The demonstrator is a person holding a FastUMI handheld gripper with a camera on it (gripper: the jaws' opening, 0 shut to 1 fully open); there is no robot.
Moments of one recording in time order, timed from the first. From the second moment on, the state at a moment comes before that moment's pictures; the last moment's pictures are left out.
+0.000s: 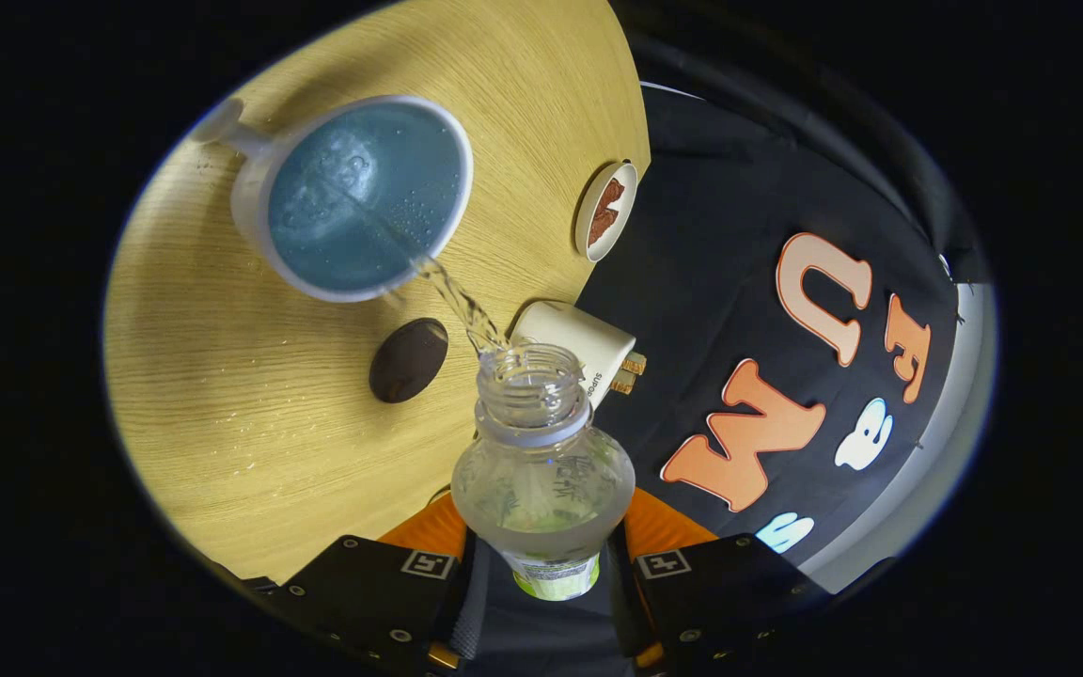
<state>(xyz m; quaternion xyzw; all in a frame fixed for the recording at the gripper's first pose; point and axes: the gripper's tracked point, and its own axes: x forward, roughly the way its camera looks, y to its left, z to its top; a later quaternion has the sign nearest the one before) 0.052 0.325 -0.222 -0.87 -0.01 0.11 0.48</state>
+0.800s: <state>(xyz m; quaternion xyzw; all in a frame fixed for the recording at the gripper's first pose) 0.057 0.334 -0.215 -0.90 -0.02 0.10 0.43</state>
